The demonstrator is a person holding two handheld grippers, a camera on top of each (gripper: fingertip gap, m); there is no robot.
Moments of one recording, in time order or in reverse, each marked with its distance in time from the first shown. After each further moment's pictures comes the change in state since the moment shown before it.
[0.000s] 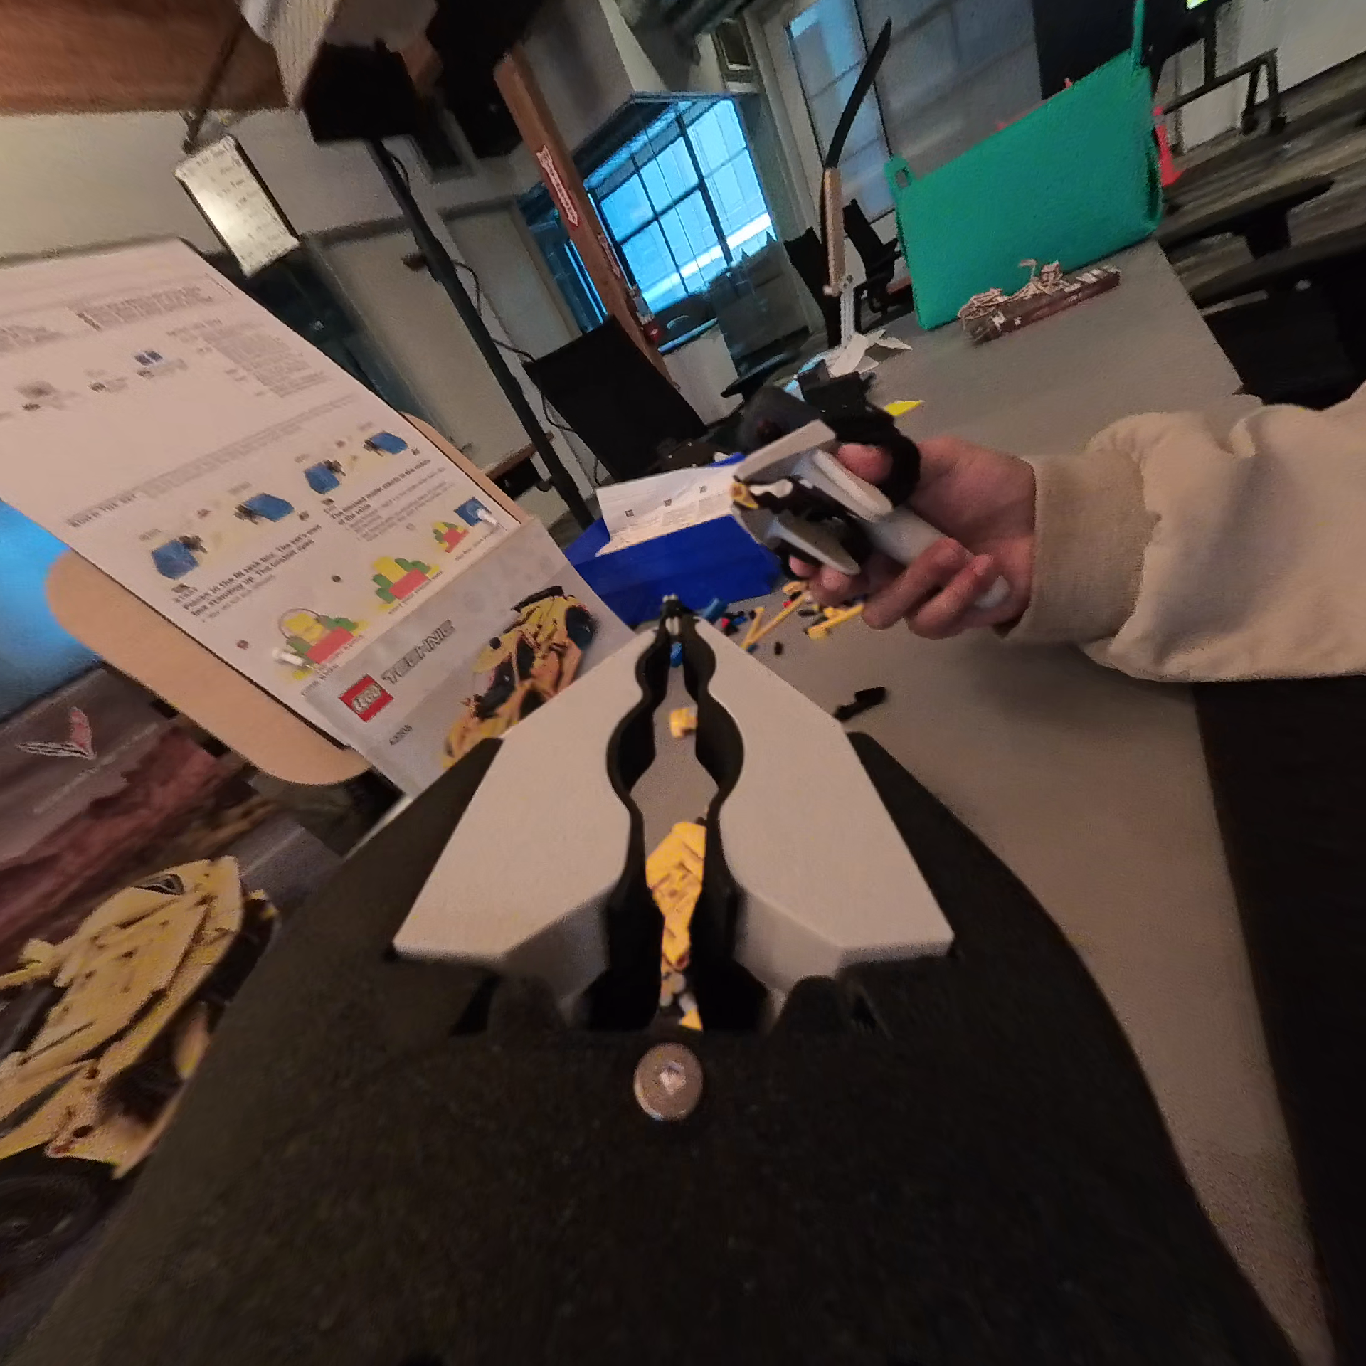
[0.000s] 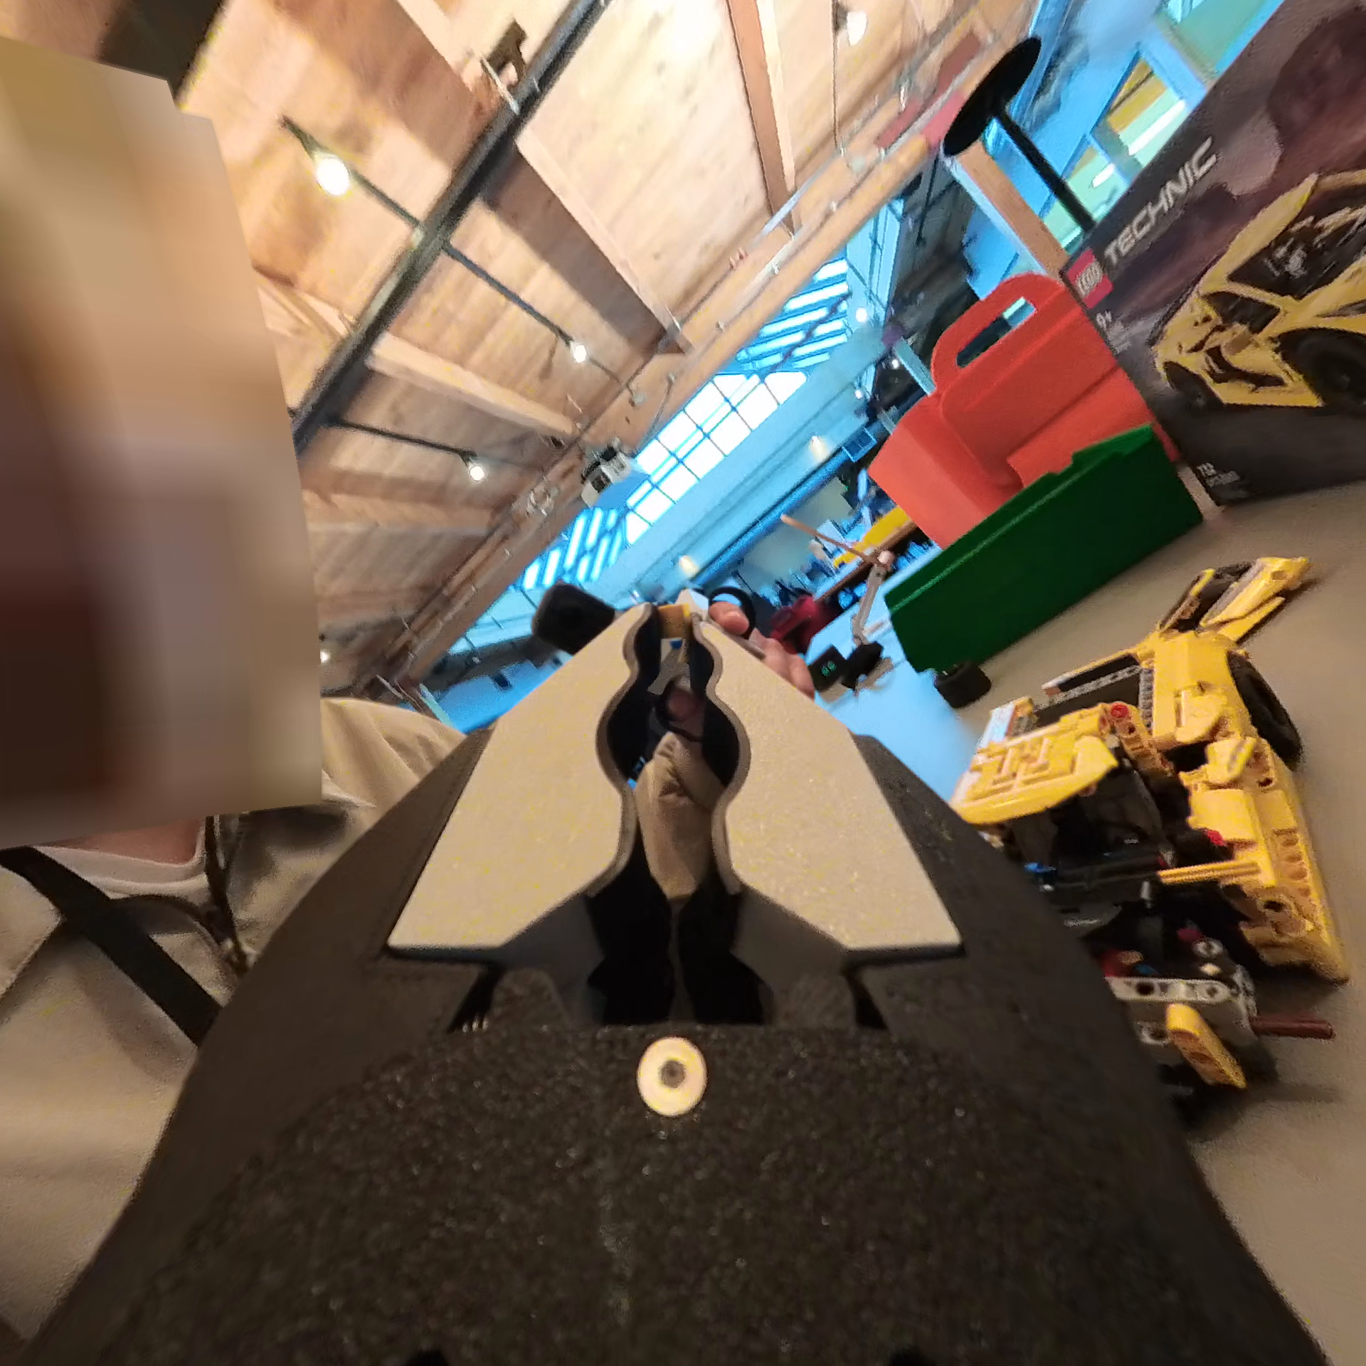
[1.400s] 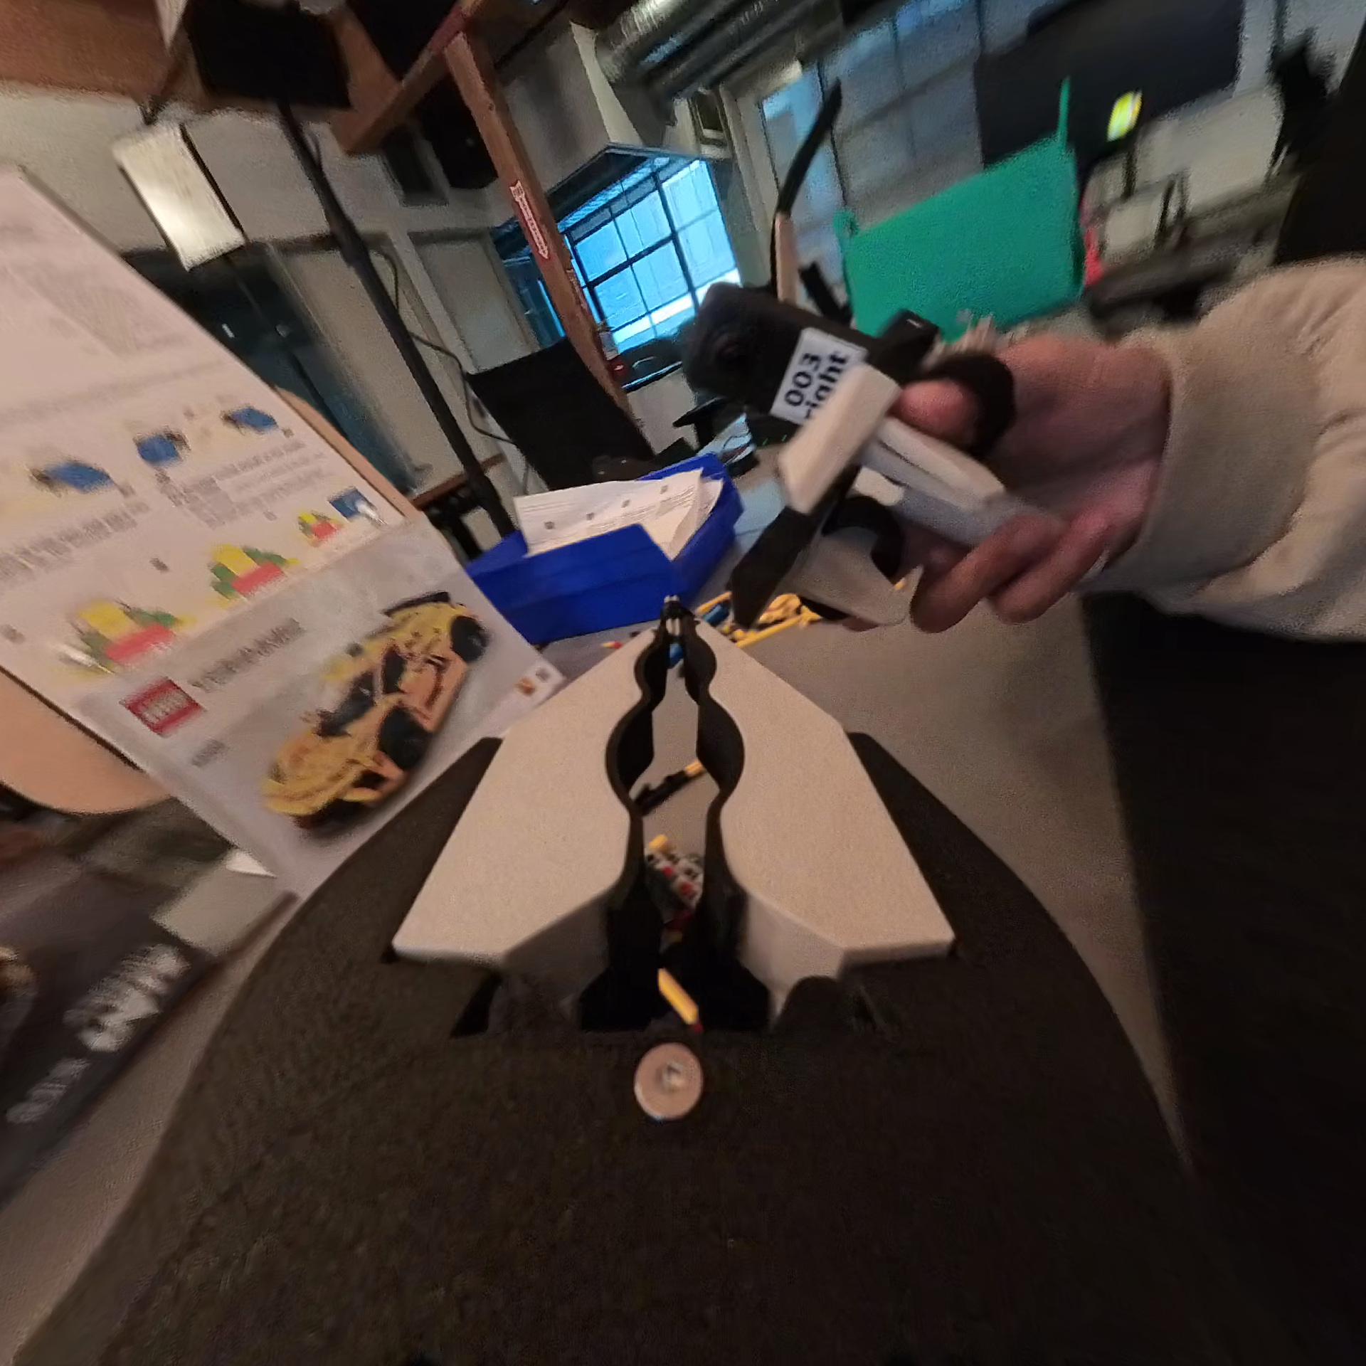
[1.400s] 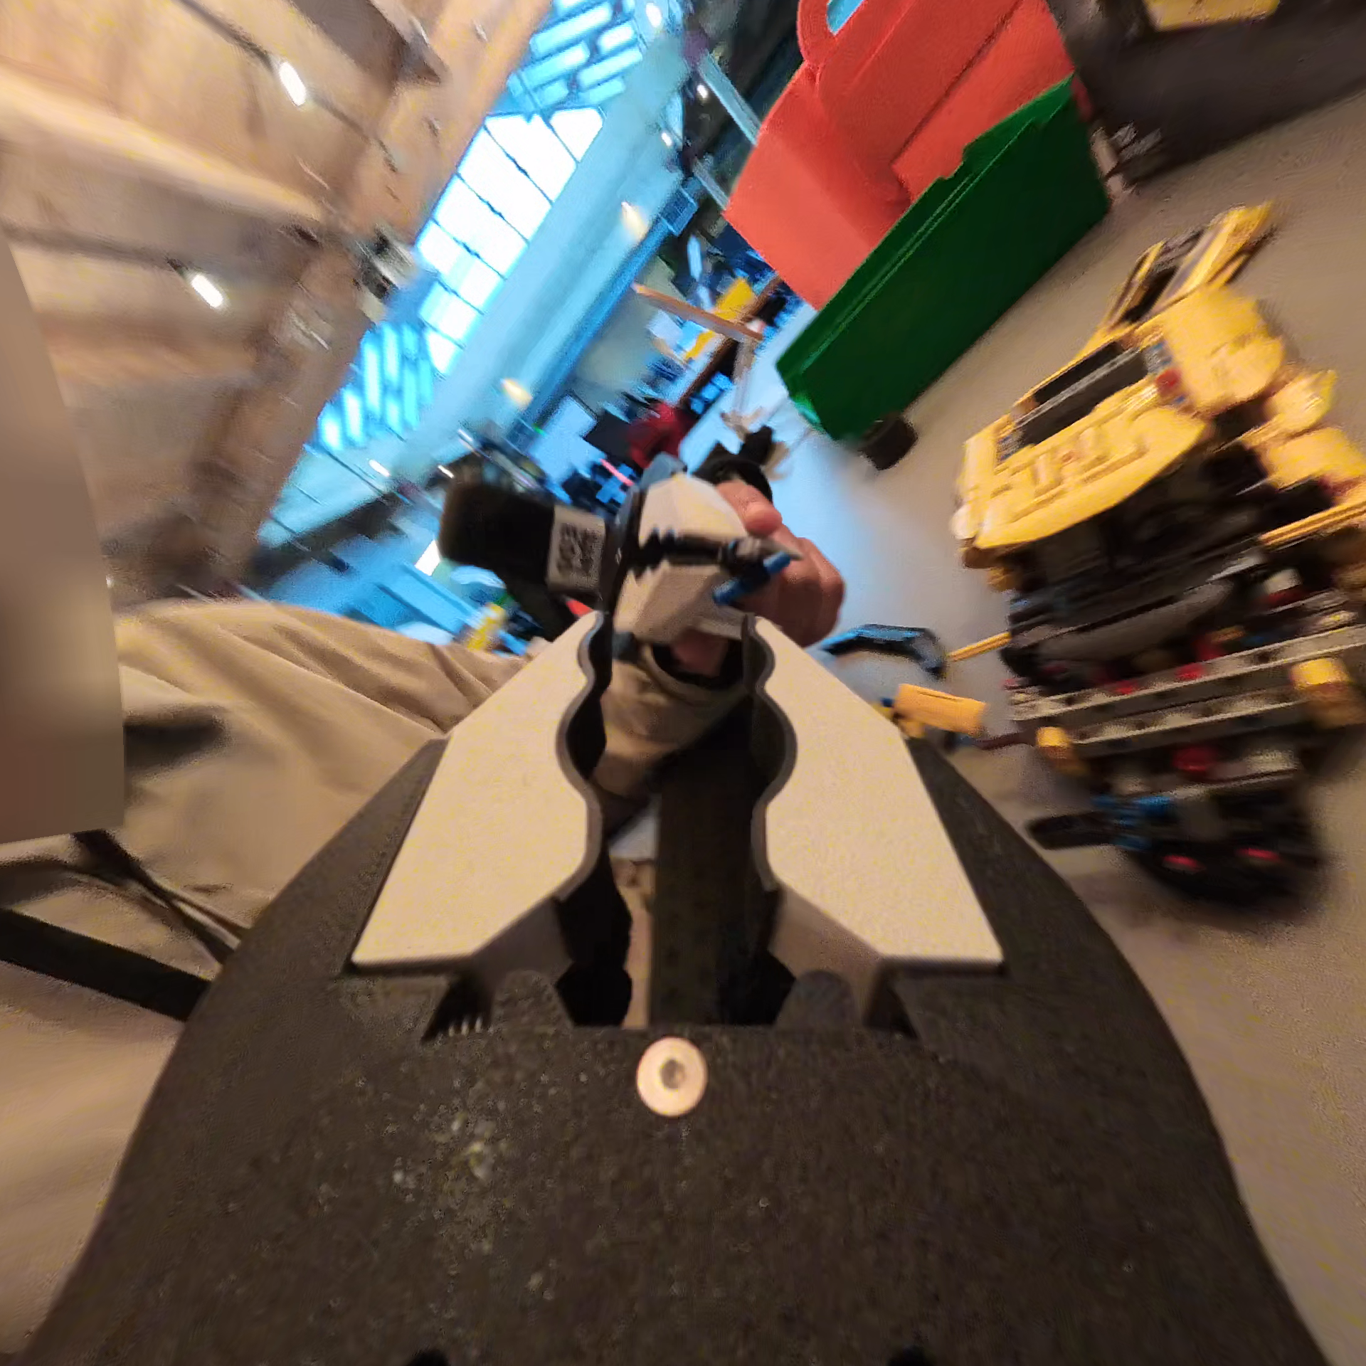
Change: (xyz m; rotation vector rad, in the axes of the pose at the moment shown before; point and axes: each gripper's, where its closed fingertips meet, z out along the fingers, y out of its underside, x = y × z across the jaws) left arm 0.065 0.025 0.046 0.063 0.032 -0.036; right arm -0.014 0.086 0.005 -0.272 0.283 0.070
